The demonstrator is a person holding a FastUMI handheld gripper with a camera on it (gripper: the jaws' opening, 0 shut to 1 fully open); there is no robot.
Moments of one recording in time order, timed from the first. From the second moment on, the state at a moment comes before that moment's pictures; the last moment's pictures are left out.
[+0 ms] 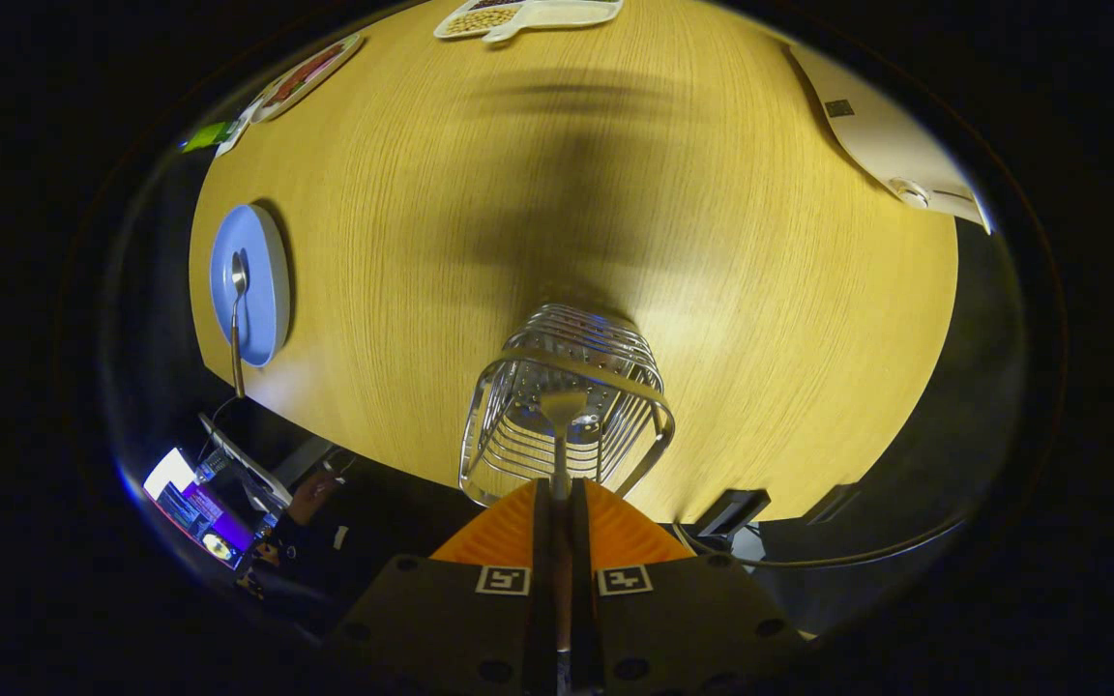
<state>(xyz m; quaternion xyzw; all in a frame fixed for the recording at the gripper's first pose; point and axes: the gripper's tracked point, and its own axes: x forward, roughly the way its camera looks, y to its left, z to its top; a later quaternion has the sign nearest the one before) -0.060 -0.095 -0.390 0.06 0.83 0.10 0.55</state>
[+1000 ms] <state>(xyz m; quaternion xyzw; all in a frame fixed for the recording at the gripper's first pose) -0.004 0.098 -0.267 0.22 0.58 0.22 0.75</state>
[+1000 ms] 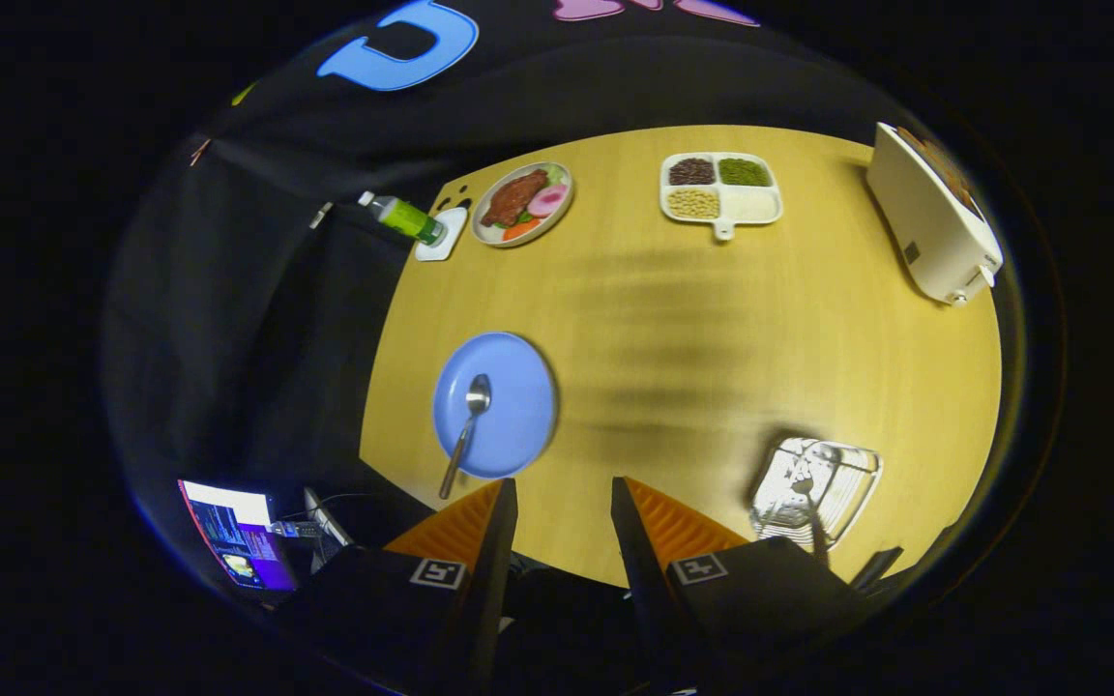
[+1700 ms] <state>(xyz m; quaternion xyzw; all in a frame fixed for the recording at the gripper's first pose) -0.017 0.301 -0.368 0.17 0.65 0.22 0.71</state>
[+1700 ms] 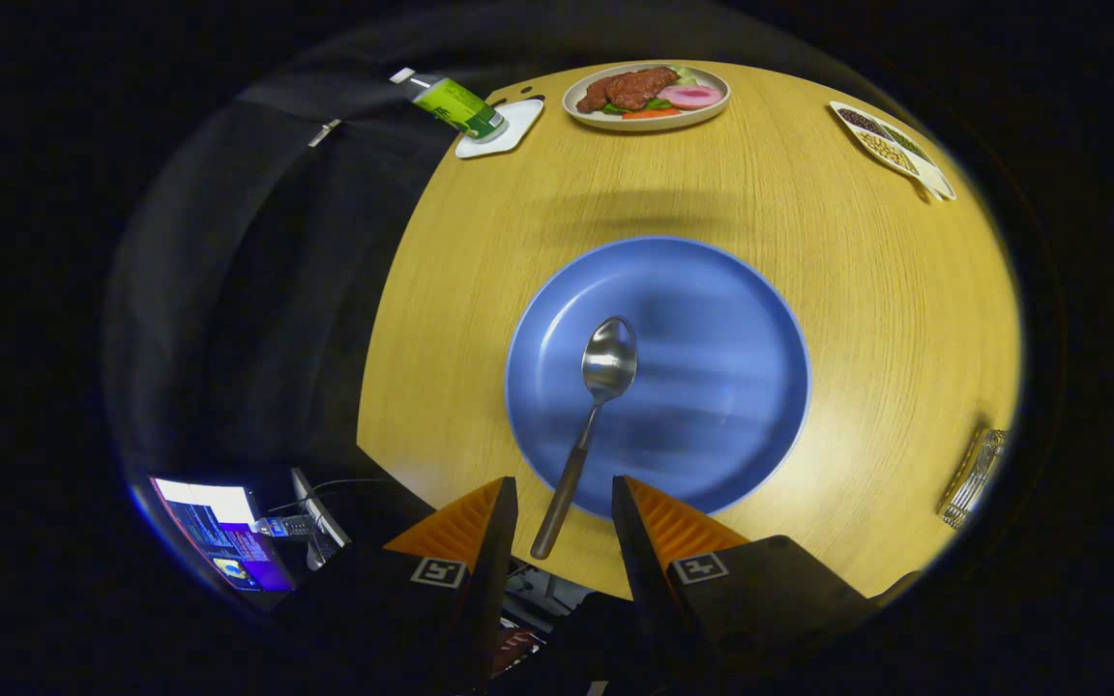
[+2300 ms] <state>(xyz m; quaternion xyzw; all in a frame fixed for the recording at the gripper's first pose) -0.009 0.318 -0.425 0.15 0.66 0.18 0.71</state>
